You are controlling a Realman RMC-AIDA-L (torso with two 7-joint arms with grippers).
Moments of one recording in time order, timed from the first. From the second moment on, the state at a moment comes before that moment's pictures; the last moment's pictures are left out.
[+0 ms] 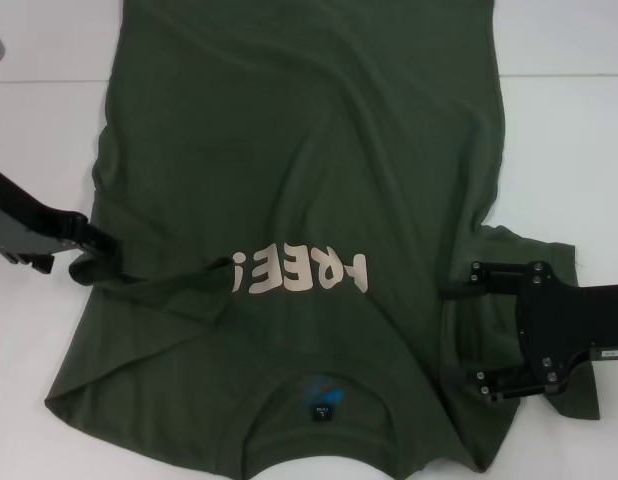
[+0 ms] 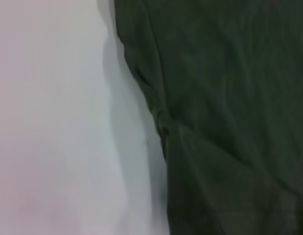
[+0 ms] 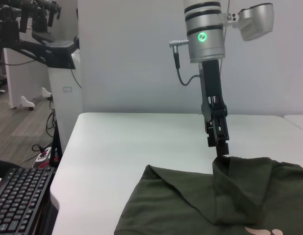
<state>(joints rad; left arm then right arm) -0.78 -2.02 0.89 1.01 2.84 1.61 -2.83 0.42 2.09 -0.77 -0.82 -2.04 -1.81 1.05</state>
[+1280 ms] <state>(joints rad) -0.80 -2.02 0.94 0.90 2.86 1.43 -2.80 0.42 2.09 -0.77 -0.79 -2.04 -1.80 1.04</state>
